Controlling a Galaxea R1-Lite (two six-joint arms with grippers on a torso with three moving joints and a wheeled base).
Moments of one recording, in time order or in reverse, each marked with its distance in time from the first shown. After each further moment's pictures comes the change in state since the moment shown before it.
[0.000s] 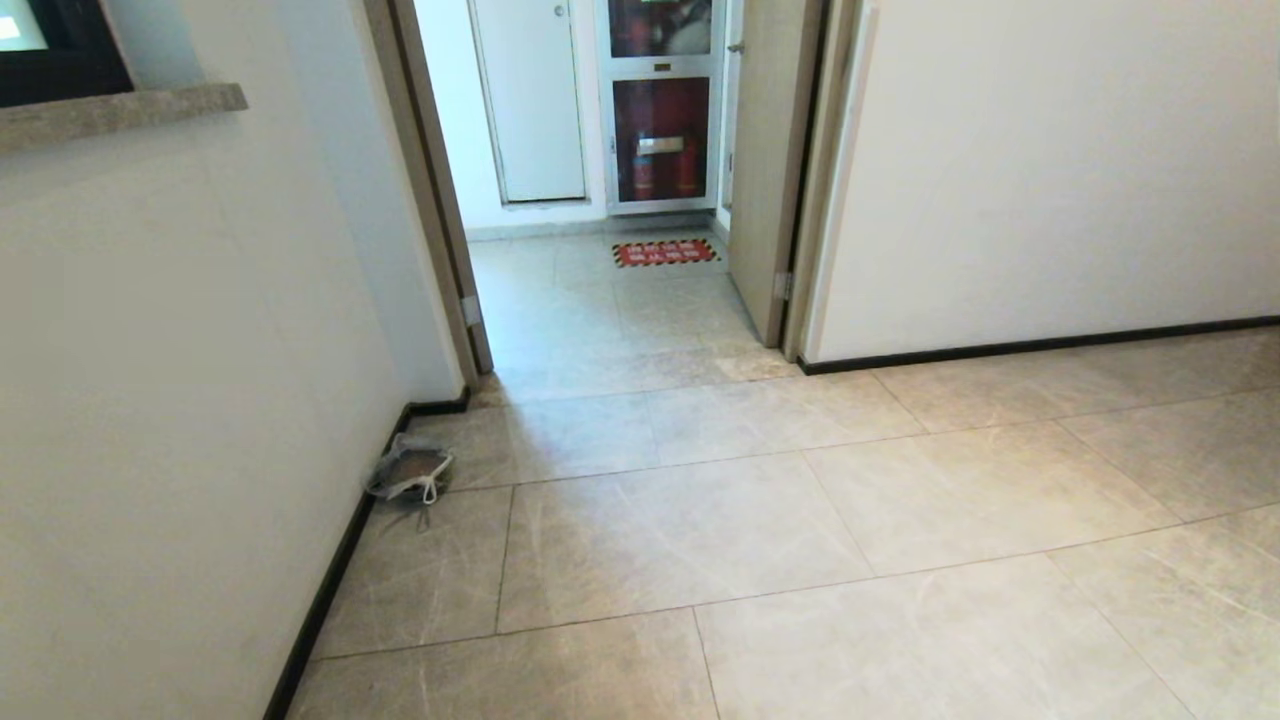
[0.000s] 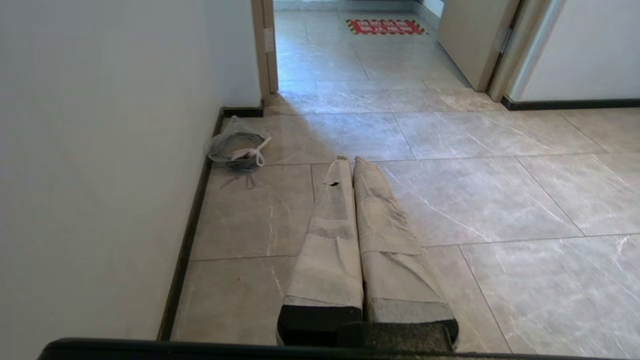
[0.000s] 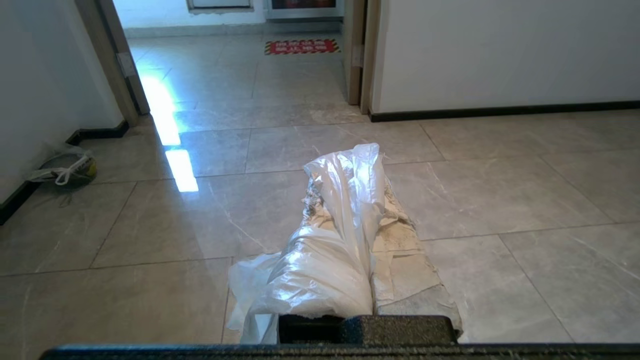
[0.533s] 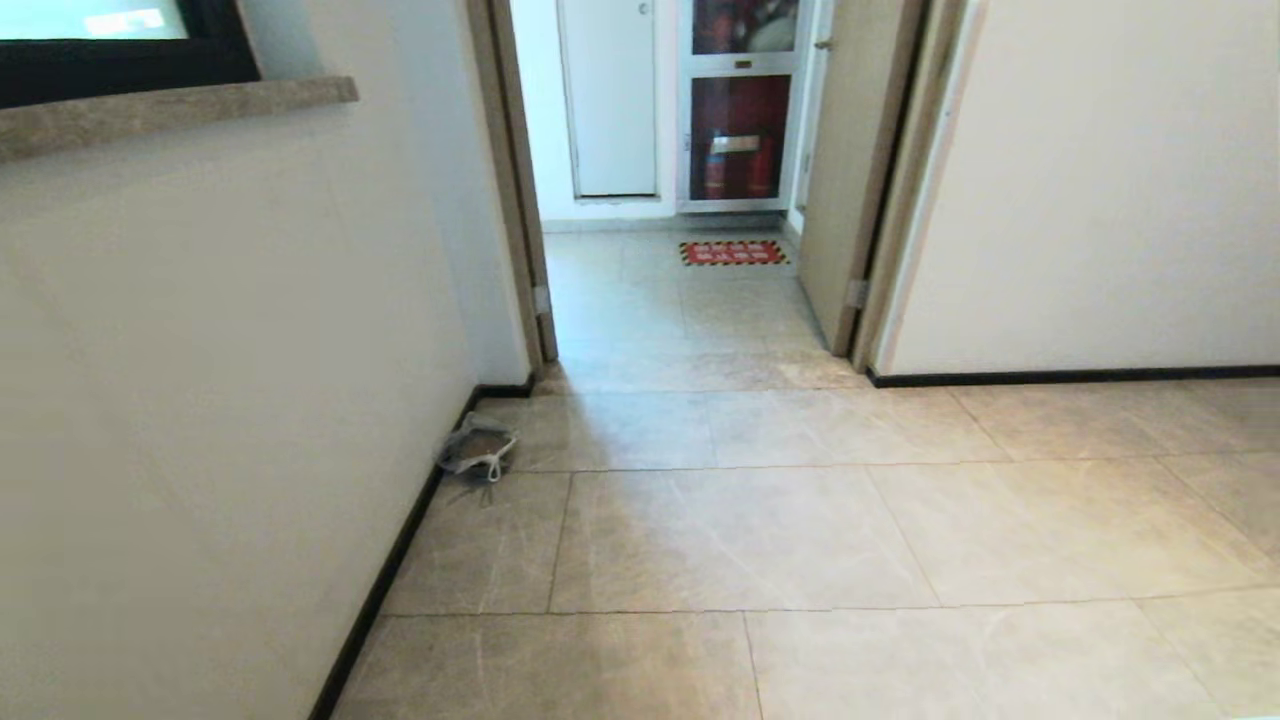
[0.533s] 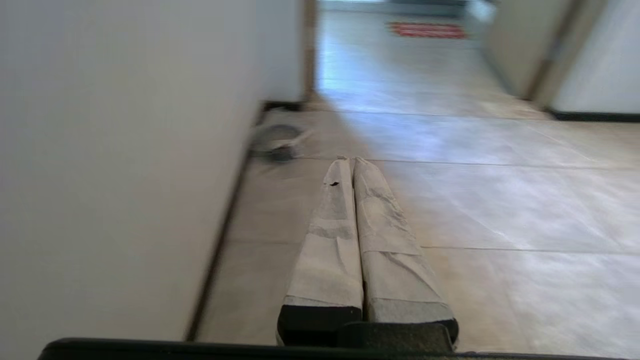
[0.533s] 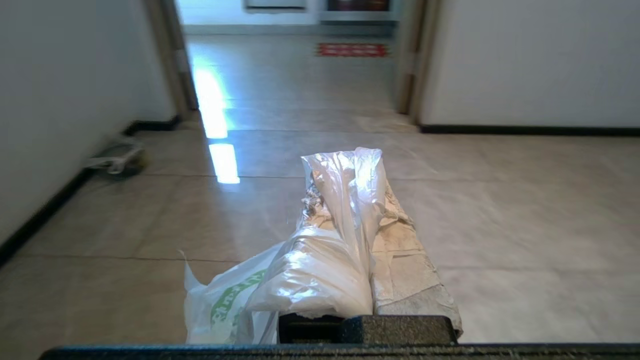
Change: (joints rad) left arm 0.000 0.000 0.000 0.000 0.000 0.000; right arm 0.000 0.000 0.000 0.000 0.001 -0.001
